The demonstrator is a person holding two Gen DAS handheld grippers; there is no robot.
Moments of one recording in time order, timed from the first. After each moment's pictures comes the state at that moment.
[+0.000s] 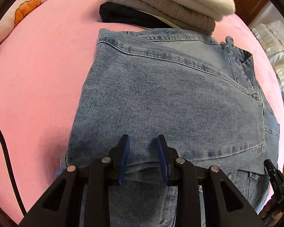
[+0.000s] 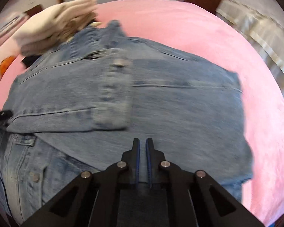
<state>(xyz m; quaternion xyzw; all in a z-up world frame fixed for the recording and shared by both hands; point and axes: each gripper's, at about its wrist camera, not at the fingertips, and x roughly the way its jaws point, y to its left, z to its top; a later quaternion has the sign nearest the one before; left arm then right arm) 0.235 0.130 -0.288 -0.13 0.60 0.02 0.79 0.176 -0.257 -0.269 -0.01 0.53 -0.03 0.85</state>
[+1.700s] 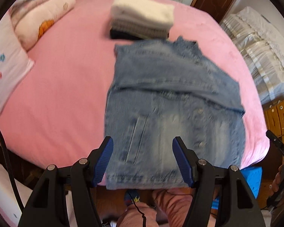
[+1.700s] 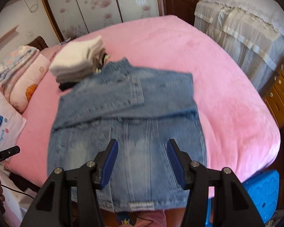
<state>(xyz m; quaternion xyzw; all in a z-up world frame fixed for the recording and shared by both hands) 0.020 0.158 -0.110 -0.08 0.58 -0.05 0.81 -0.010 -0.237 -0.104 0.08 0.49 -0.03 0.87</state>
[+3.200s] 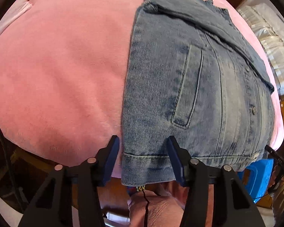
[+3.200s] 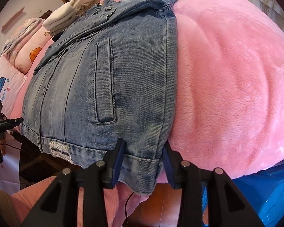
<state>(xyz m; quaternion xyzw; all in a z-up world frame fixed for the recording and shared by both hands) -0.025 0.199 -0.290 -0.11 0.64 -0.04 0.76 -0.074 -0.366 -0.300 0.10 0.58 0.09 0.81</state>
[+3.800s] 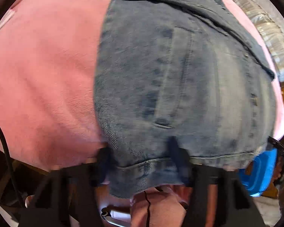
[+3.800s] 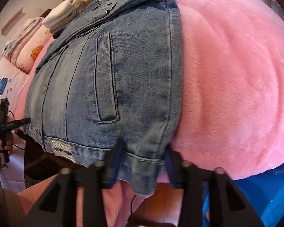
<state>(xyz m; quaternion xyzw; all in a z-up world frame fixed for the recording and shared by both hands) -0.013 0.173 -0.302 -0.08 0.66 -0.07 0.74 -0.068 -0.369 -0.301 0.11 0.61 0.11 0.78</state>
